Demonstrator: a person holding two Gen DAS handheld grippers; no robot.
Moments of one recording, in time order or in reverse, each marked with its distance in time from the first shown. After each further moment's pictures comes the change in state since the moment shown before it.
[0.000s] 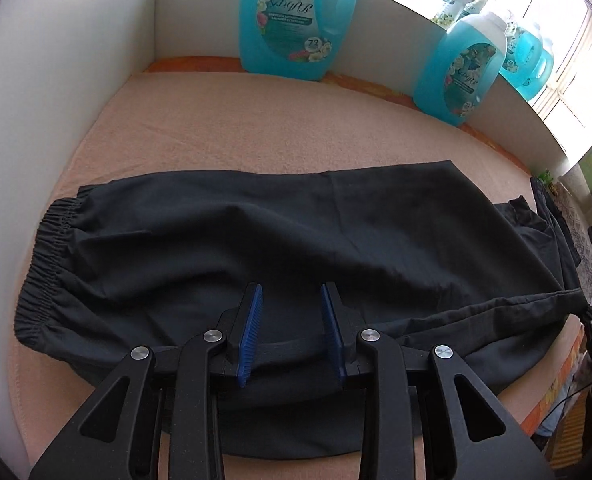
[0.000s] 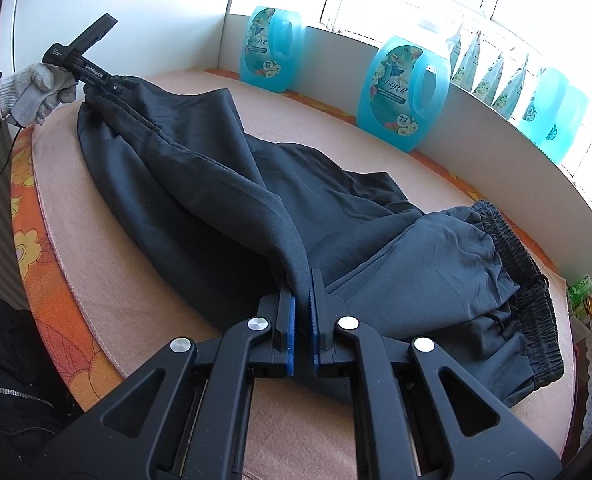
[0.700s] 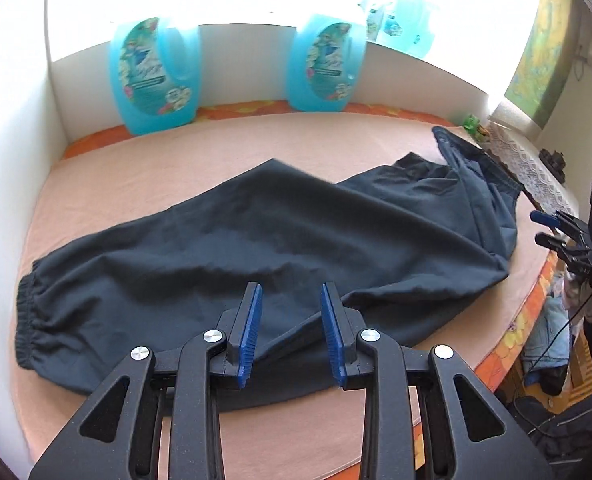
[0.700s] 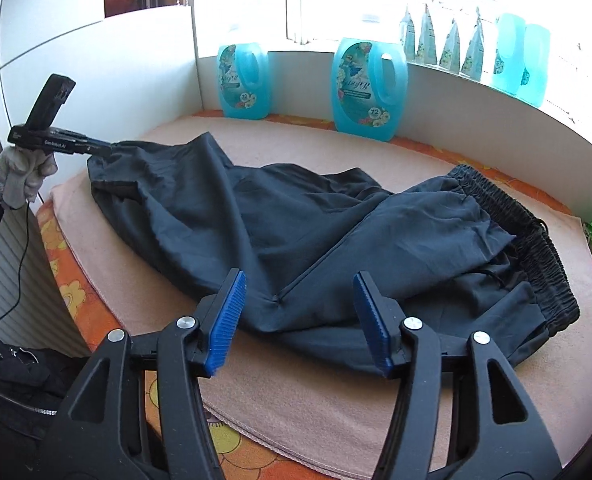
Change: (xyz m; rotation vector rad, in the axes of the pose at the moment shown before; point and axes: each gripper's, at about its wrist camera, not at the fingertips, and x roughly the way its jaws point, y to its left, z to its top) left arm -0.057 -0.132 -0.017 0.318 -0.077 -0.131; right arm -0.048 -0.066 -0.022 0.284 -0.081 0.056
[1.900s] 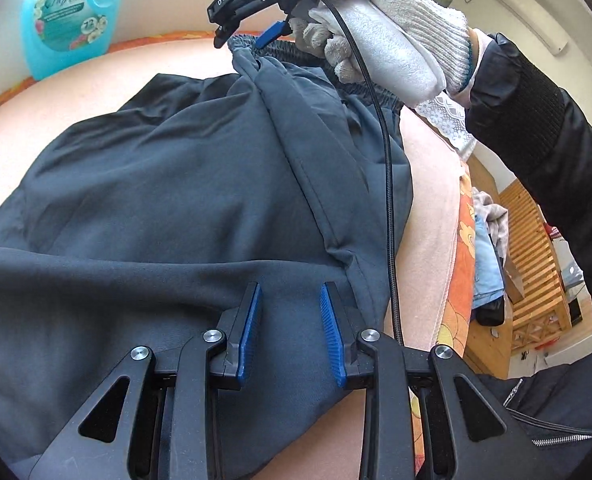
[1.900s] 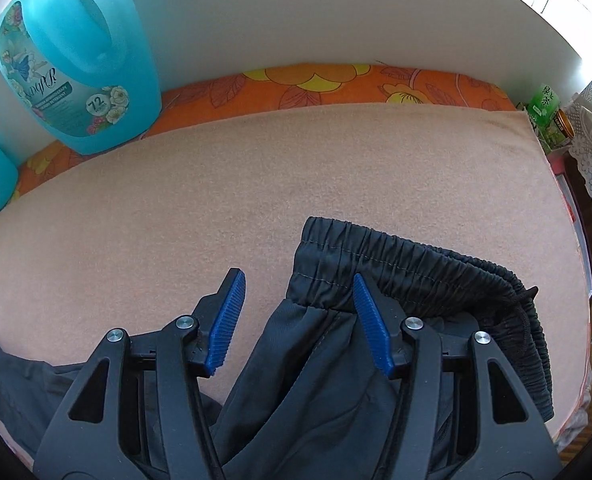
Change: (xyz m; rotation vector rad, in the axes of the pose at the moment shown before) left arm 0.155 -0.171 0.013 0.241 0.216 -0.435; right arm 0.252 -0.168 0.124 0.484 0.516 -0.394
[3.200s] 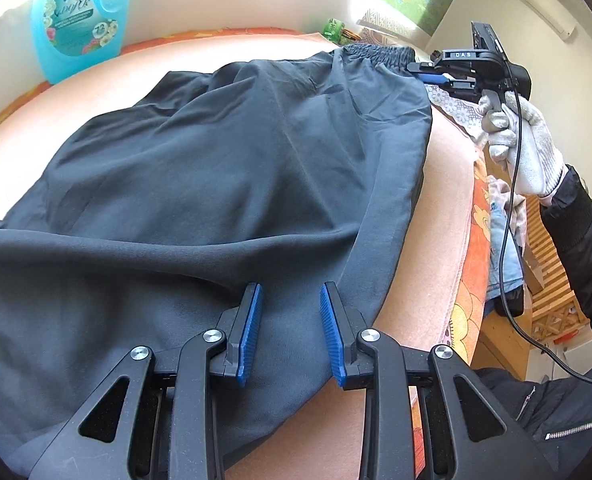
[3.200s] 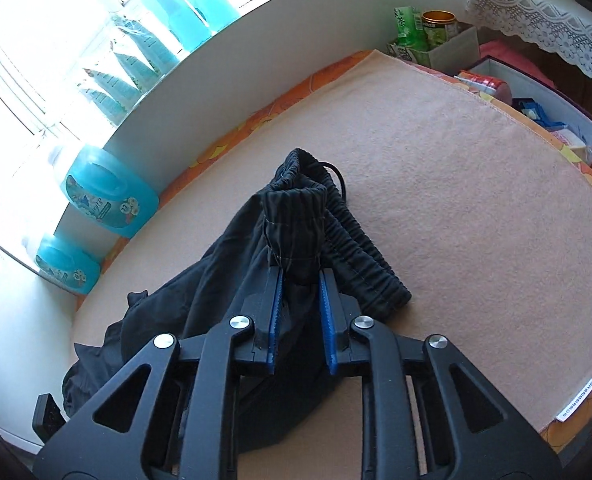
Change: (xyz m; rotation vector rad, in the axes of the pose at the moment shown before) left arm 0.000 -0.016 -0.010 0.033 0.020 0.098; right arm -0.076 -0.270 -0.178 0.438 -0.301 0.357
